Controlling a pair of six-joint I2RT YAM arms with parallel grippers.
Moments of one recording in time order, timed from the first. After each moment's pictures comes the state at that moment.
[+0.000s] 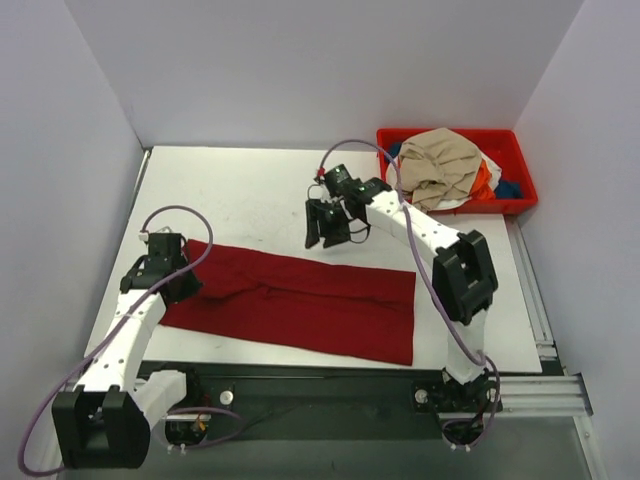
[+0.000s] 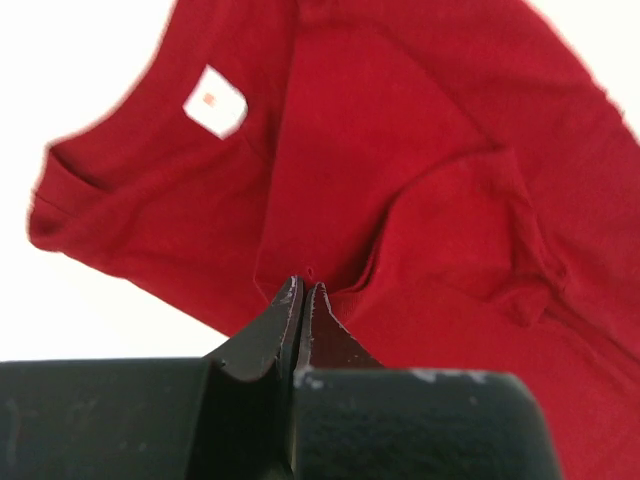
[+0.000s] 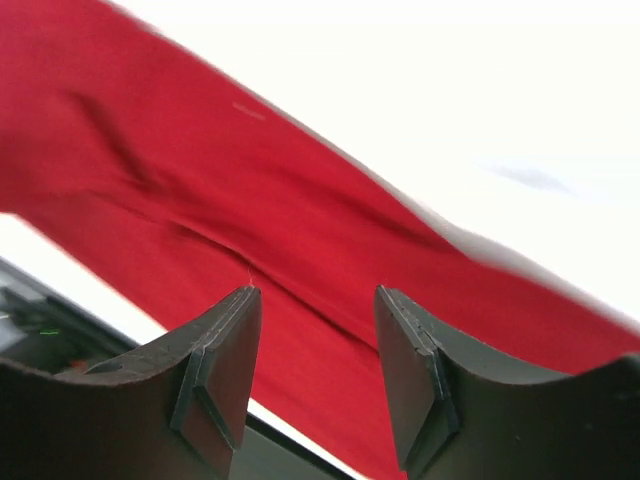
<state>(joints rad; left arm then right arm) -0.01 0.98 0.73 -0.71 -0.16 -0.50 0.61 1.91 1.59 -0.76 -0.19 0.43</state>
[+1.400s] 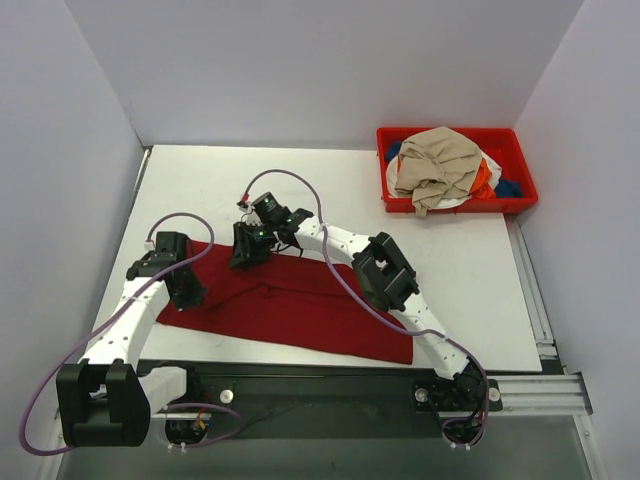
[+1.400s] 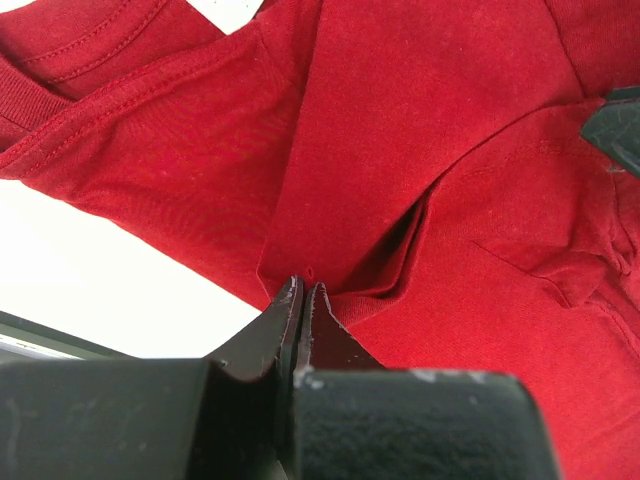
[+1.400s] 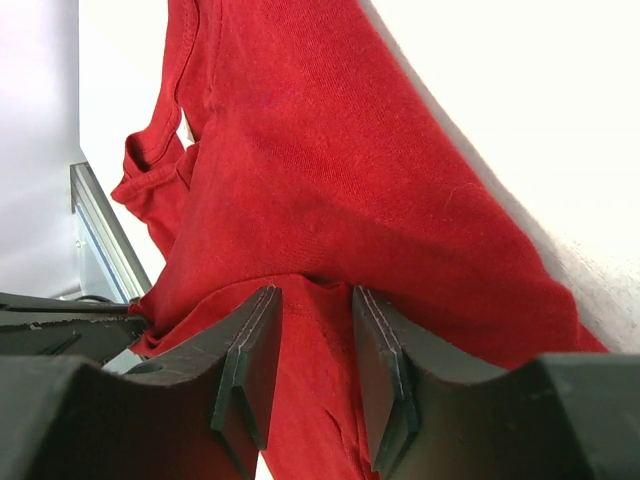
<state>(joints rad) -0.02 1.11 0.73 -0.82 -0.12 -0.60 0.85 2.53 2.09 -0.35 -0.53 0.62</state>
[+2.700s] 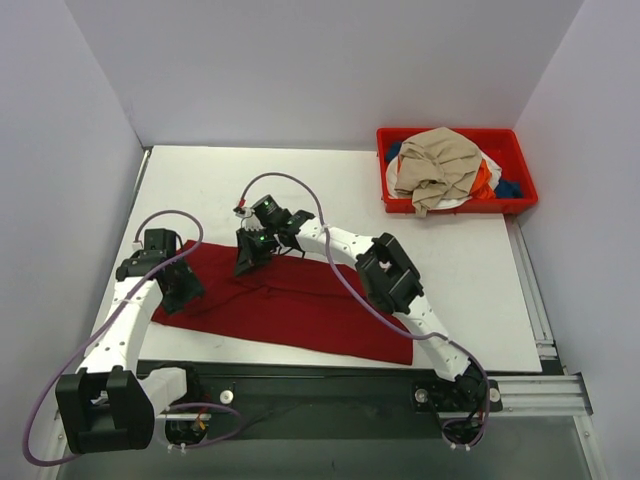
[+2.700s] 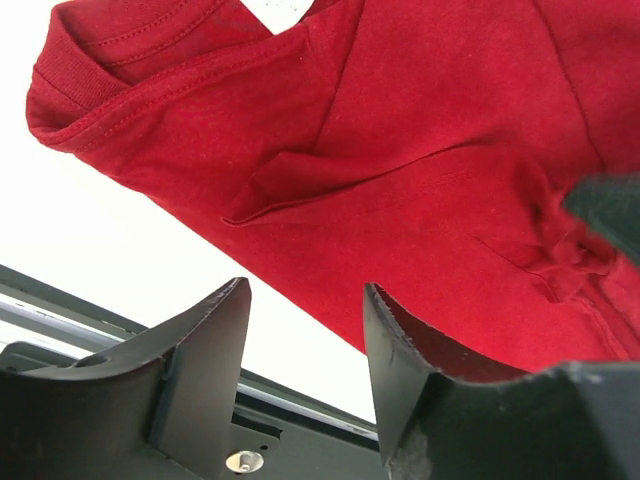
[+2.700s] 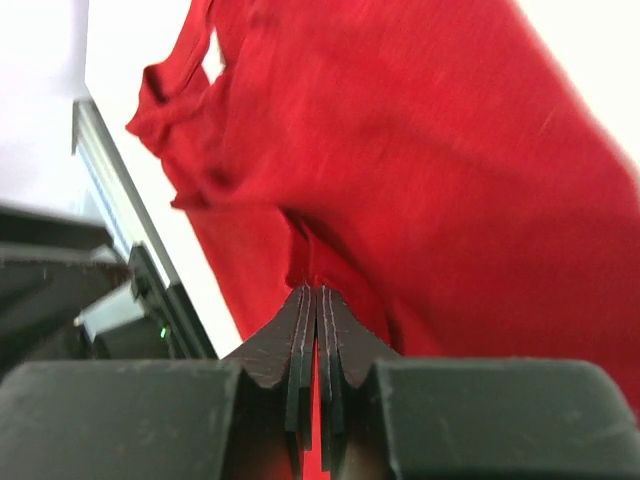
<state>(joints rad) 0.04 1.09 0.78 -0.90 -0.11 -0.60 0.86 2.48 2.04 -0.37 -0.58 0.55</state>
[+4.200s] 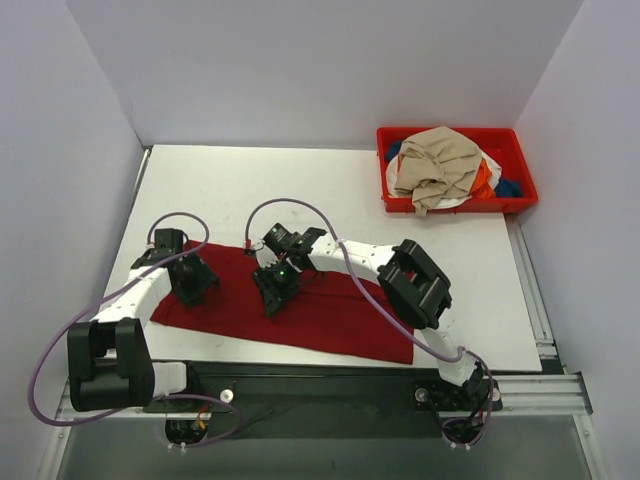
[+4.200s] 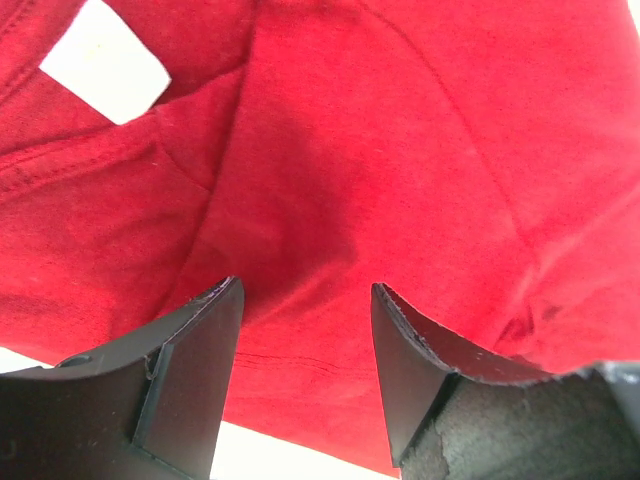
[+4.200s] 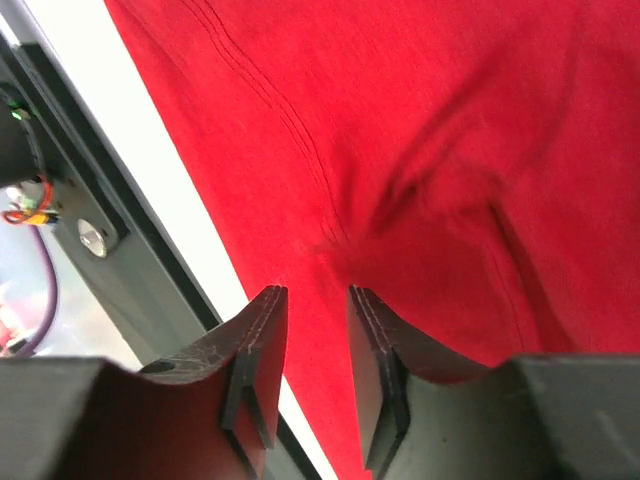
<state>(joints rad) 0.06 1.30 0.68 -0.56 0.06 -0.70 0.94 2.18 1.62 -0.59 -0.52 0.21</state>
